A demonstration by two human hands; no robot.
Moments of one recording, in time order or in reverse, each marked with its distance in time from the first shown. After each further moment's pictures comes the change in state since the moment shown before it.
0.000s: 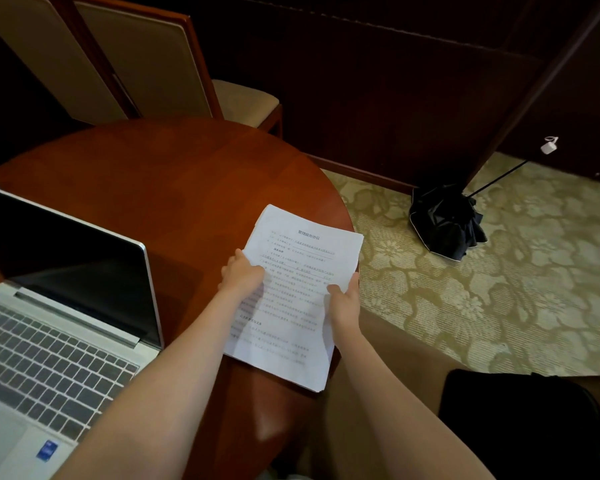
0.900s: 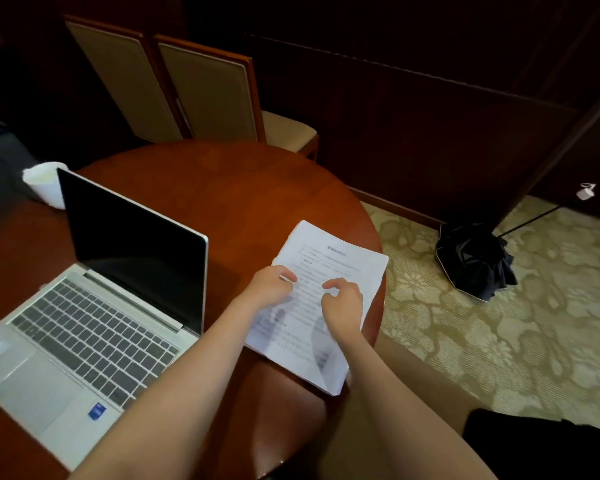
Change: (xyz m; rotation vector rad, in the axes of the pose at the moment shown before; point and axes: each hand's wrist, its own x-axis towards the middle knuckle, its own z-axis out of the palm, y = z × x) left_hand -0.040 -0.010 -0.028 -0.025 -0.081 0.179; right_hand -0.034 -0.021 0.034 -0.623 -0.081 -0.334
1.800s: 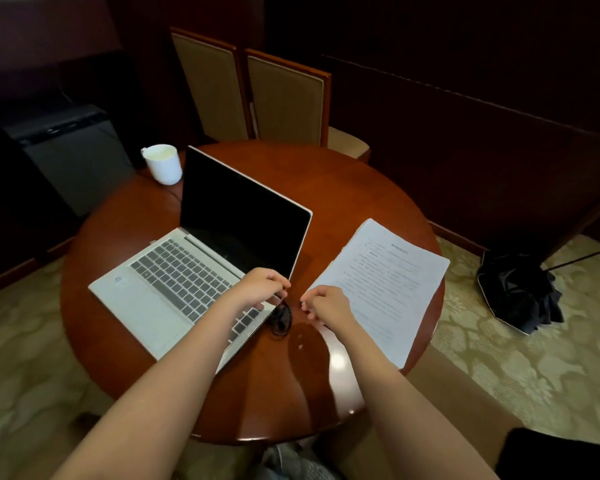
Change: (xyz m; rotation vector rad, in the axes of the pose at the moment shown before) left_hand -0.115 -0.107 -0.088 -0.185 0.026 -0.075; right_hand -0.106 -0.062 0.081 0.023 -0.422 -0.042
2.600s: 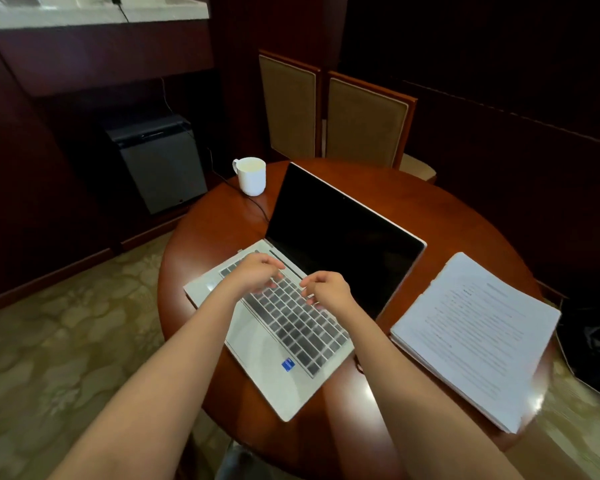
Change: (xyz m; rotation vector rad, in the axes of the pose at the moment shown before) left_hand -0.002 -0.086 -0.145 -0.268 0.252 -0.079; right_hand 0.028 -0.098 0.128 -0.008 -0.206 -0.134
